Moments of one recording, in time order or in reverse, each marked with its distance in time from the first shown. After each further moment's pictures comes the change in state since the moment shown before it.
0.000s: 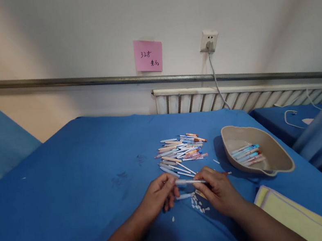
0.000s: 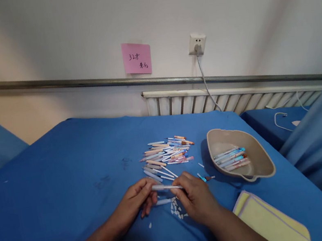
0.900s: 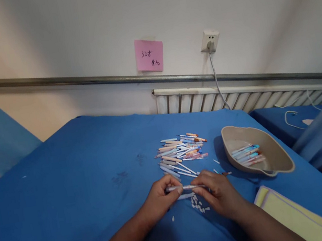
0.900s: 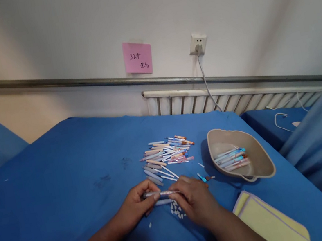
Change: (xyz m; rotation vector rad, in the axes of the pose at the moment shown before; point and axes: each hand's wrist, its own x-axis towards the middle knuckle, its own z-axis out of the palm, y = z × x) left_hand -0.005 0.004 0.008 0.153 0.023 0.077; right_hand 0.000 -0.002 -0.001 0.042 -0.087 -0.061
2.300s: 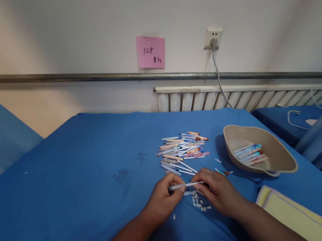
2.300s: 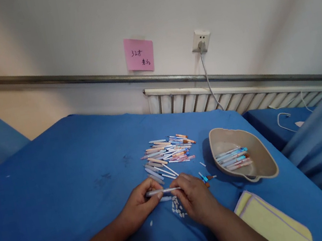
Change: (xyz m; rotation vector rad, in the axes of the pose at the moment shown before) left_hand 0.001 -0.002 0.004 0.142 0.050 0.099; right_hand 0.002 0.000 0.002 -0.029 -0.021 0.030
